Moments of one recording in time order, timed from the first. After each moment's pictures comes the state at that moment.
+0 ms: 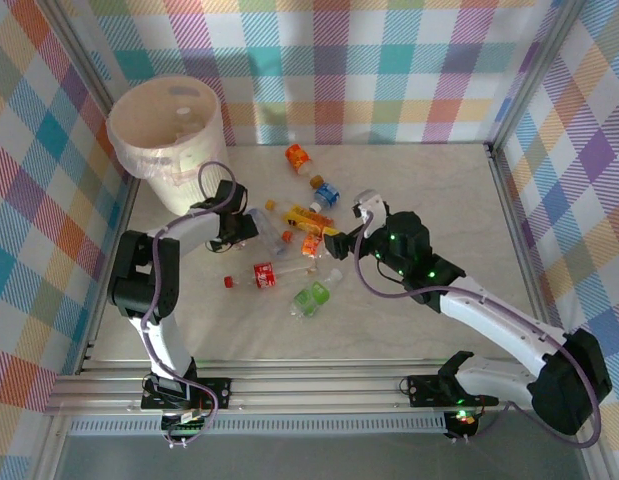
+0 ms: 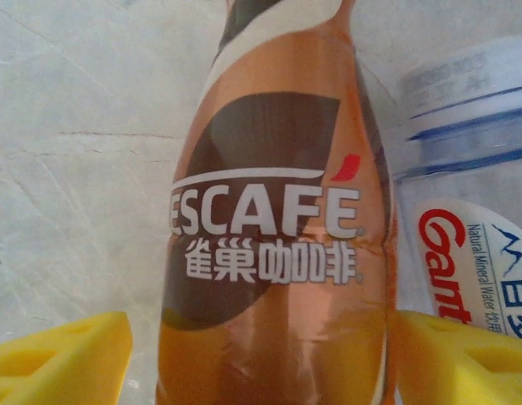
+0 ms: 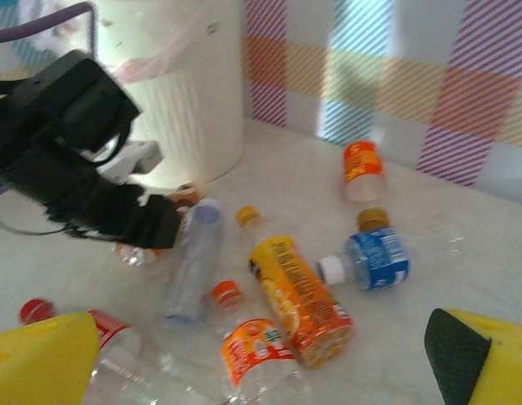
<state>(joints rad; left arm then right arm) -0.23 1.84 1.19 -0.49 -0.14 -0.60 0.69 1.13 0.78 0.09 -0.04 0.04</state>
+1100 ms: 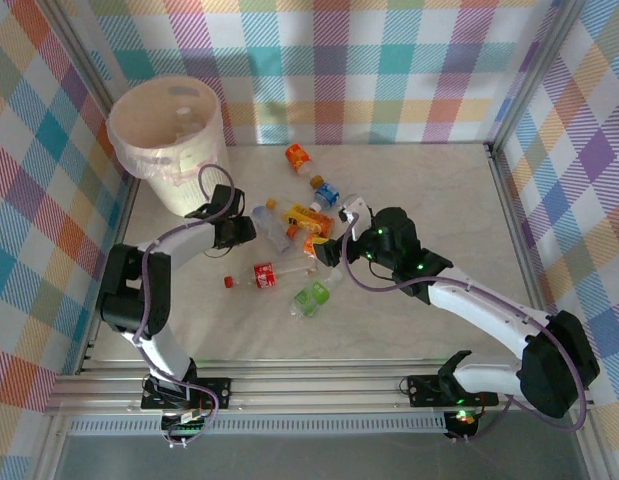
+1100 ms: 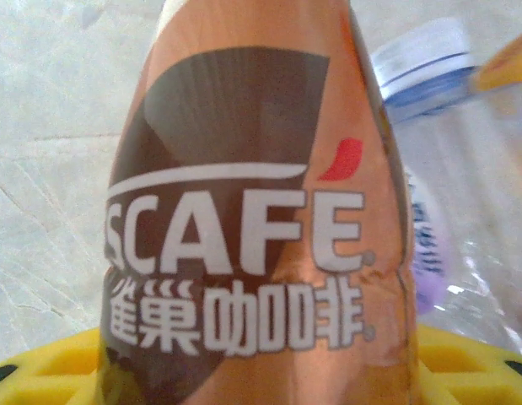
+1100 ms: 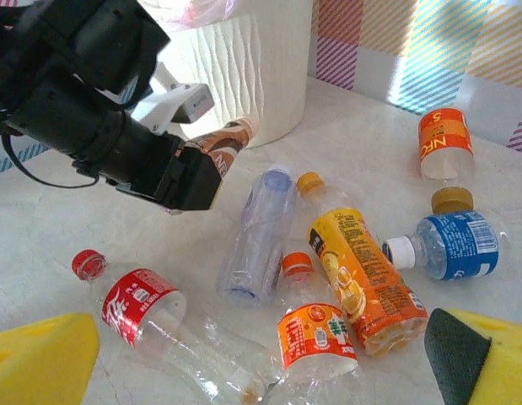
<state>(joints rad) -0.26 1.70 1.07 -0.38 -0.10 -0.53 0.69 1.23 0.81 0.09 -0.17 0.02</state>
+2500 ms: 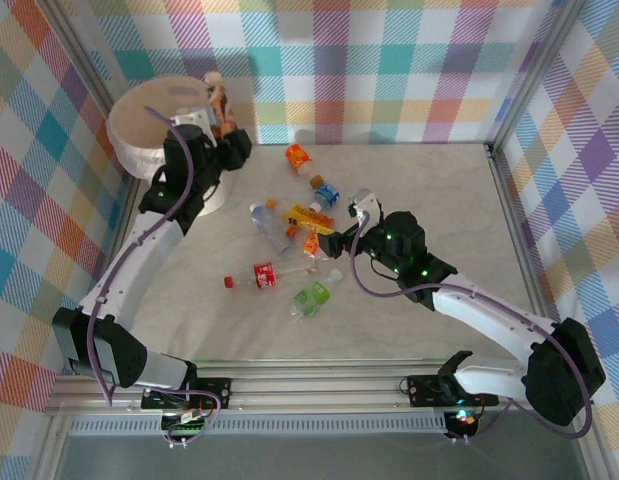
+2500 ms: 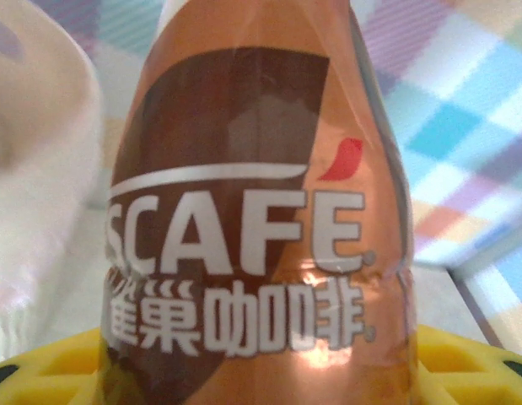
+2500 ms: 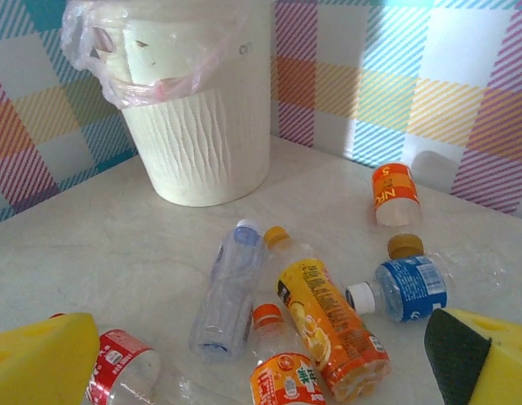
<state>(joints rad) -0.26 1.41 1.43 -0.24 -0.05 -0.46 0.69 1.18 0.75 0.24 -0.06 0.05</state>
